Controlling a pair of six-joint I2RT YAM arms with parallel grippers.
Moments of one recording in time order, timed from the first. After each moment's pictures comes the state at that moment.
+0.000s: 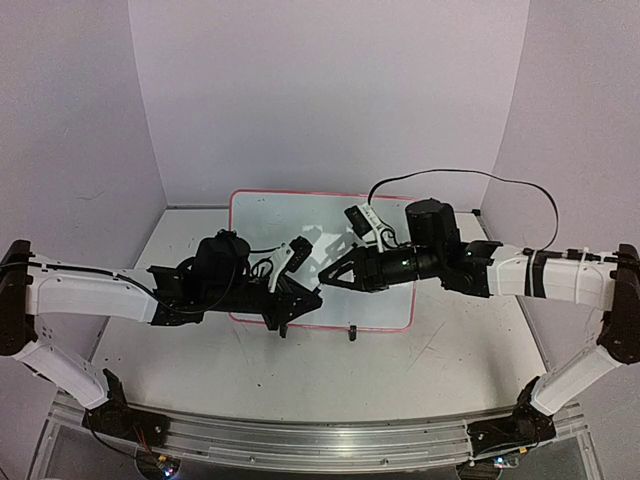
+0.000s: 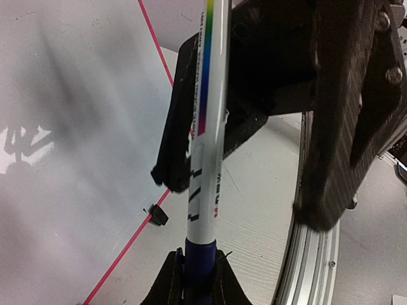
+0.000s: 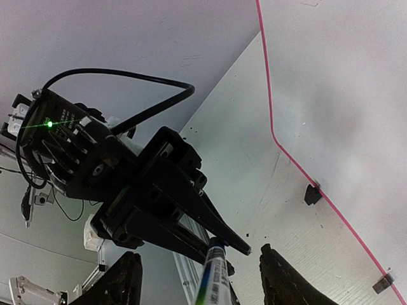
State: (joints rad) left arm -1.02 1.41 0.84 0.19 0.27 -0.16; right arm 0.81 1.48 1.02 0.07 -0.65 0.62
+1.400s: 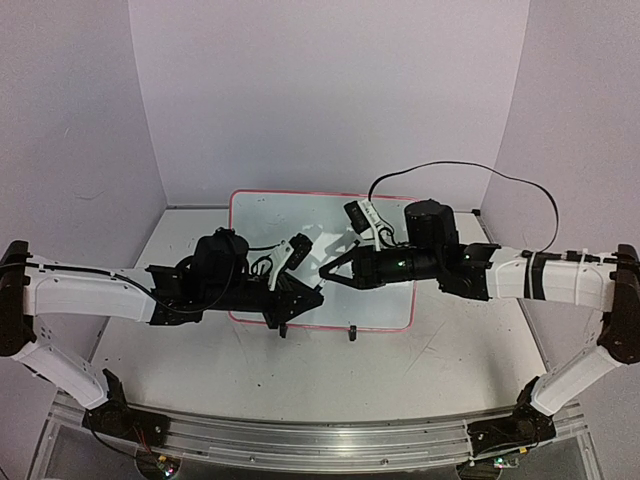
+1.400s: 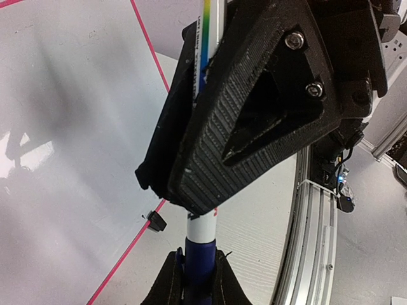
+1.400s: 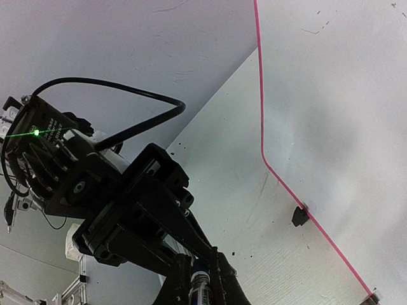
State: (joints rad) left arm -1.02 1.40 0.84 0.19 0.26 -0.15; right arm 0.84 1.49 1.02 0.14 -0.55 0.58
